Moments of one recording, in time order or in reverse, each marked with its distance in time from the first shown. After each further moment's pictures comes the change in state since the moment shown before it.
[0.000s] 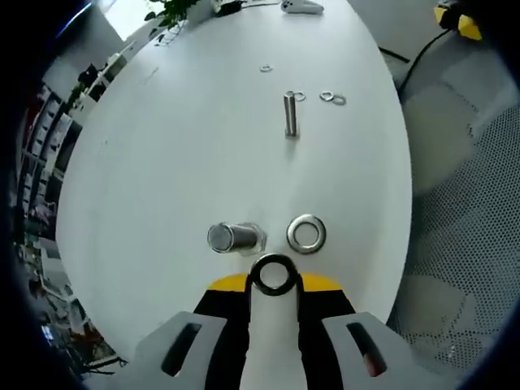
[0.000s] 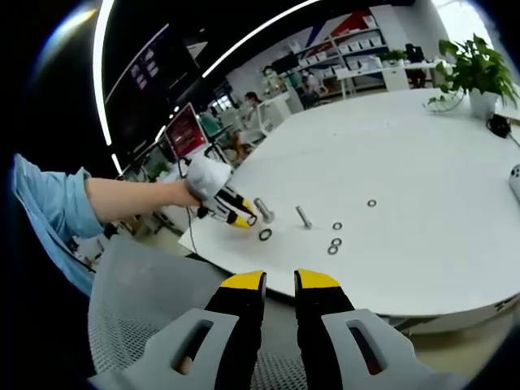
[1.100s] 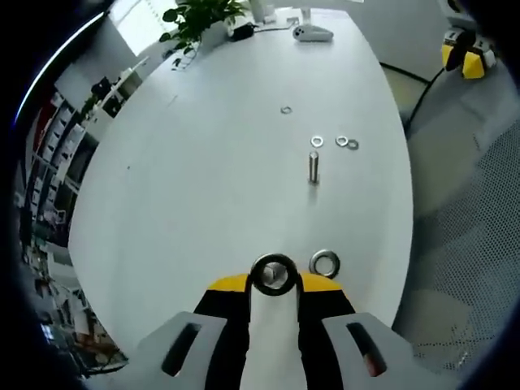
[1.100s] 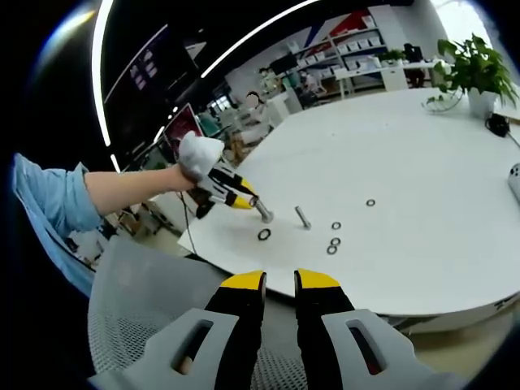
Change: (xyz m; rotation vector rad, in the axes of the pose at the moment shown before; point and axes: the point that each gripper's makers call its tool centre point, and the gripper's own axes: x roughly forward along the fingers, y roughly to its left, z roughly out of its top) left arm -0.024 0.021 0.037 0.024 -0.083 0.052; right arm -0.001 0.000 0.000 0.004 0.001 -0.005
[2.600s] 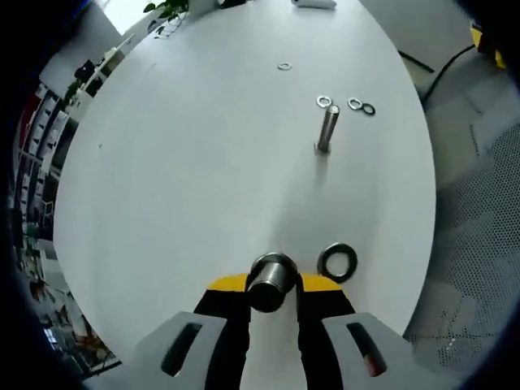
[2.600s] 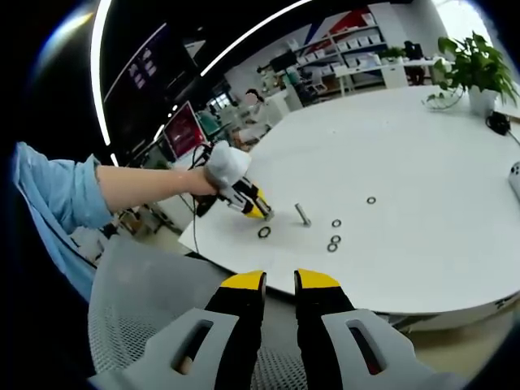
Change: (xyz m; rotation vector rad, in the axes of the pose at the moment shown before) left arm 0.050 -0.008 -0.020 0.027 0.143 -0.080; right arm 0.001 -0.001 -0.002 0.004 0.015 0.003
